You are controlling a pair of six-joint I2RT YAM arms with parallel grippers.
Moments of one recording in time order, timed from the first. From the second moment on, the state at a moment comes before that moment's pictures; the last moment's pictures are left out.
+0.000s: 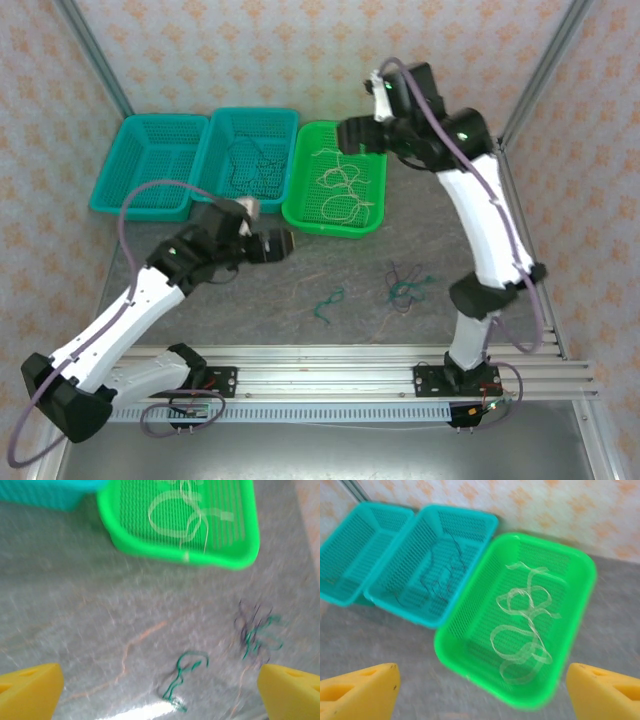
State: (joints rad) left arm -0.58 1.04 0.99 -0.75 0.02 -0.65; right arm 0.57 1.77 2.47 -1.37 0.07 0.24
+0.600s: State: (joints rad) left arm -1.07 1.60 1.24 -0.54 -0.19 -0.78; right arm 0.56 0.78 0.86 -1.15 0.30 0.85
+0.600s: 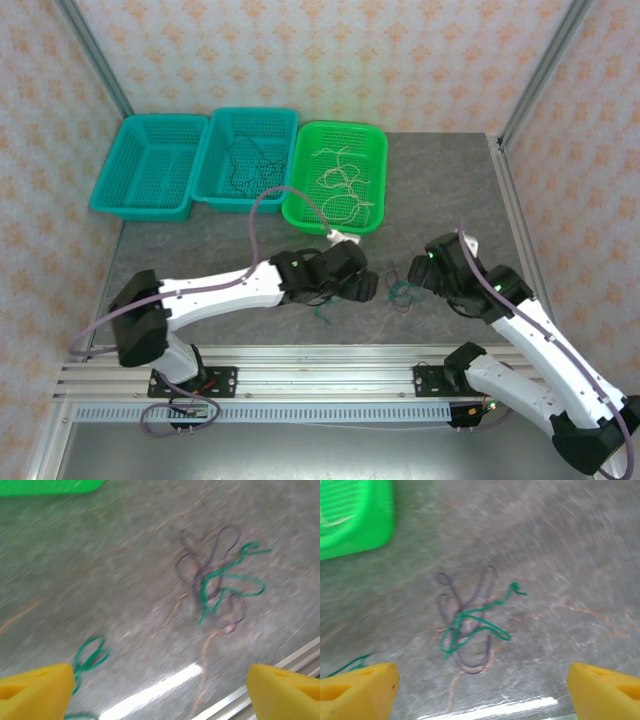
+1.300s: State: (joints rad) left arm -1.09 2.30 1.78 -0.57 -0.35 -0.96; right arm 0.38 0.61 0.54 -0.98 0.18 1.03
